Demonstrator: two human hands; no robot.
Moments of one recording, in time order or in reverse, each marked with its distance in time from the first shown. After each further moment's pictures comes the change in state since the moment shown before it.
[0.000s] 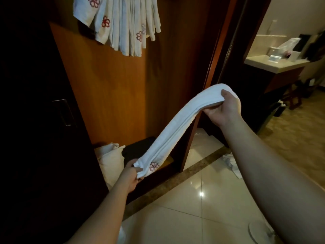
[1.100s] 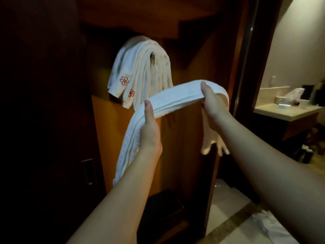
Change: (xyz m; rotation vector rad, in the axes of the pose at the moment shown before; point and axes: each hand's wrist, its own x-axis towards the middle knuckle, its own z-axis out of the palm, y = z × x) left_hand -0.199 0.271 0.064 -0.359 -0.094 0.988; right_hand -0.039 -0.040 0.181 -0.695 -0.191 -0.582
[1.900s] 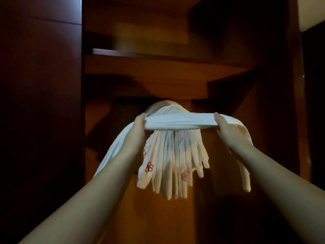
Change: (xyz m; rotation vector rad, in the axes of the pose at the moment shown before) left_hand 0.248 0.104 0.026 0.251 0.088 0.229; right_hand 0.260 -0.009 0.090 -0.182 -0.021 -0.215
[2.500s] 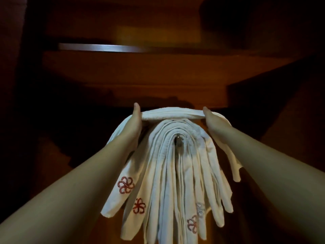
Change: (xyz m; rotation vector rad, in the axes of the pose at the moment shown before) left_hand 0.223 -0.015 0.045 0.150 0.004 -0.061; right_hand 0.230 0.011 0.143 0.218 -0.358 0.063
